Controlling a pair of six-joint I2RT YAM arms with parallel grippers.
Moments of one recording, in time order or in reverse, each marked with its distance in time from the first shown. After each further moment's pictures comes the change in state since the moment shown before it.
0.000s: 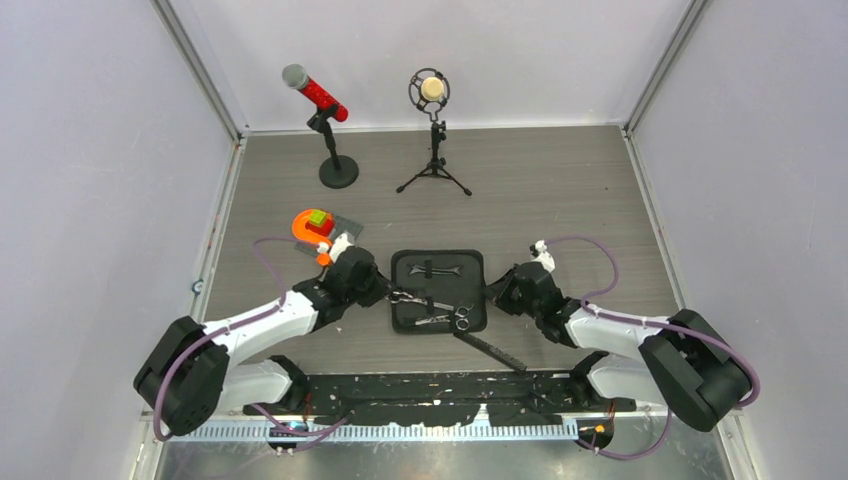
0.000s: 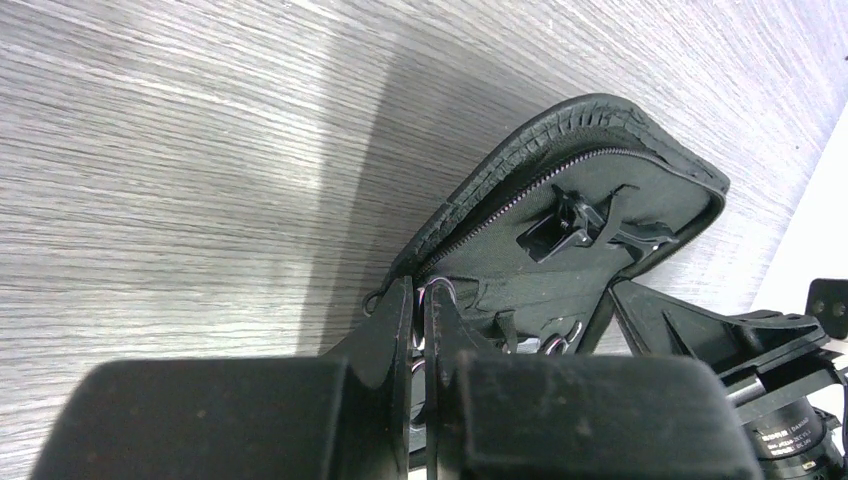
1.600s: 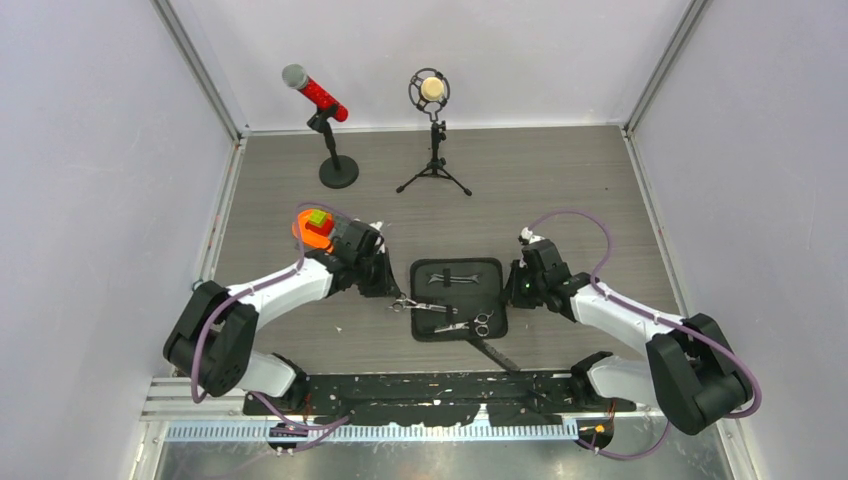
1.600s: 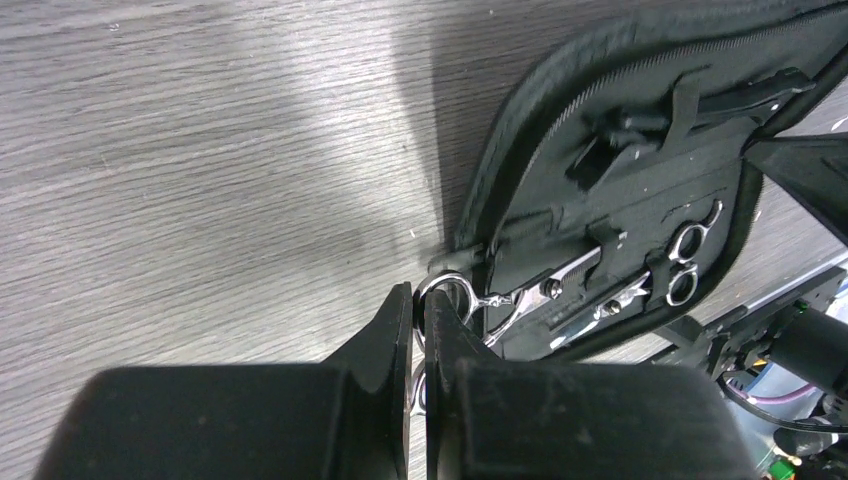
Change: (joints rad) left arm 0.087 0.215 0.220 -0.190 0.338 0.487; right arm -0.149 0.006 0.210 -0.489 -0.166 -0.505
